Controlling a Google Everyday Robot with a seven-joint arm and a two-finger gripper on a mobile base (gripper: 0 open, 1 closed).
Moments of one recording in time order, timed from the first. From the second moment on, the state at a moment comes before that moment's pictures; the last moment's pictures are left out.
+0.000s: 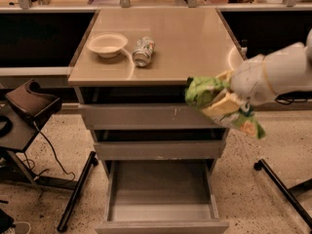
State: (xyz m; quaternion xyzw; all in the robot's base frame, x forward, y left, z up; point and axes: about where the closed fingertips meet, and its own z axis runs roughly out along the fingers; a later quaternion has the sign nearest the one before) arm 0.523 -0.141 0.866 -0.60 0.69 0.15 0.38
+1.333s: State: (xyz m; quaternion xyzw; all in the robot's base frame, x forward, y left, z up) arm 0.498 -0.109 0.571 -0.49 0.75 0.28 0.34
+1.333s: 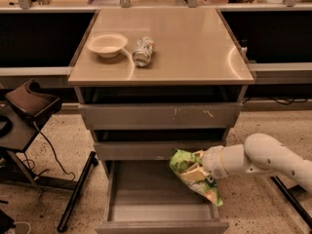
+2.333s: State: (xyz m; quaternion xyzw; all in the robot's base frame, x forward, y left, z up) arm 0.525 -0.074 0.374 -0.44 0.77 0.33 0.33
